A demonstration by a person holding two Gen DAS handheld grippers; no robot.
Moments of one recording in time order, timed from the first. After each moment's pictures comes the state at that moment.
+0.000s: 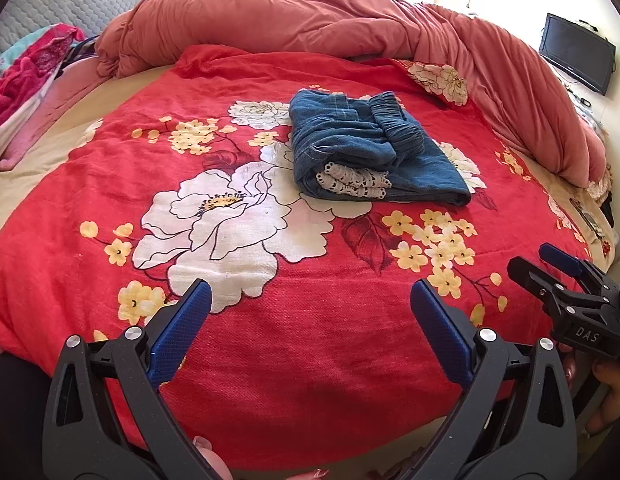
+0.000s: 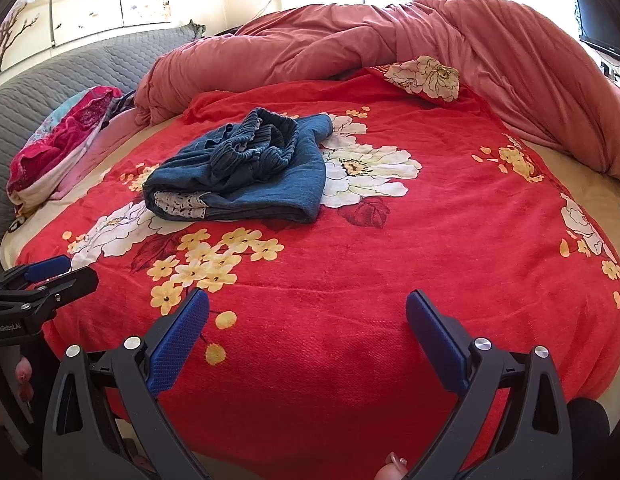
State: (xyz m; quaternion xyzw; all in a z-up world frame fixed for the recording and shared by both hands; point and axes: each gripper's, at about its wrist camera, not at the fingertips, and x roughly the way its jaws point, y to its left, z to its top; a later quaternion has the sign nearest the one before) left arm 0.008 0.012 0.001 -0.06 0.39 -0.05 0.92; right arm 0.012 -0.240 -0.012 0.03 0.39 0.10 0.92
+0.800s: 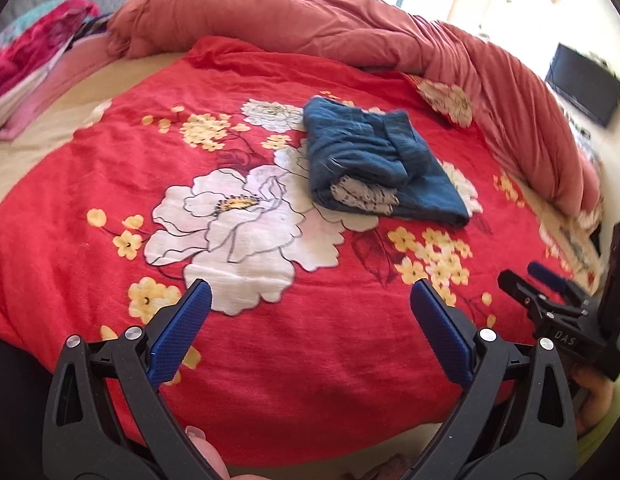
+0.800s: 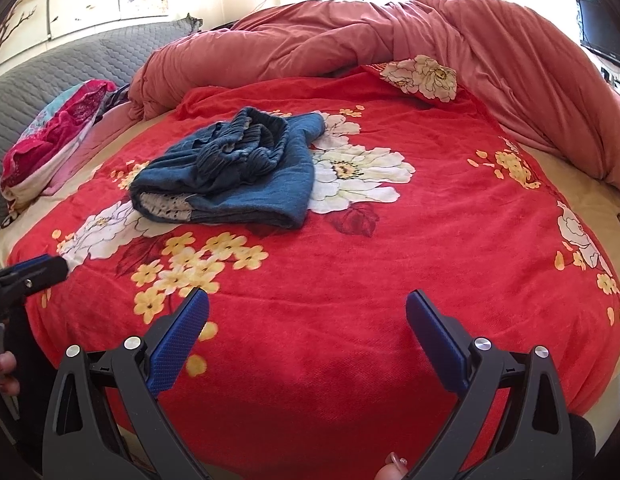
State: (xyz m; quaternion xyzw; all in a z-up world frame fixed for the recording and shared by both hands) left arm 0.011 0.040 0.007 -0.12 0.39 -0.04 0.91; right arm 0.025 -0.248 -0.011 0.02 0.40 0.08 0.91
